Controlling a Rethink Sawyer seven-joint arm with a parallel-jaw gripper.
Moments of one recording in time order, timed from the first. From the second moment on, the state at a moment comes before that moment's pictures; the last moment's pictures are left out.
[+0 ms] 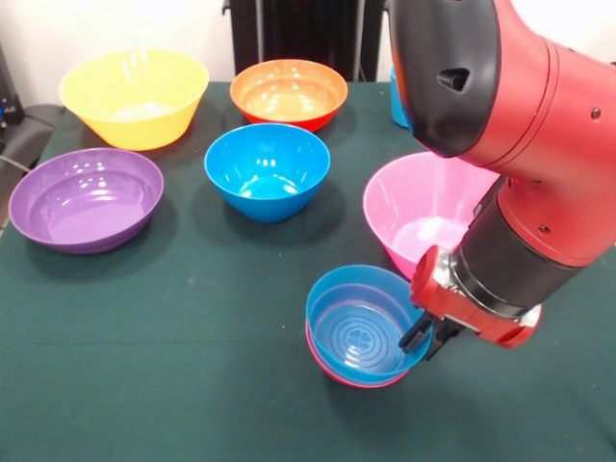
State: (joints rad) arm 0.09 0.25 -0.80 0.36 0.46 1.08 2.02
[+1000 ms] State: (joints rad) arm 0.09 0.25 -0.78 0.43 0.46 1.08 2.02
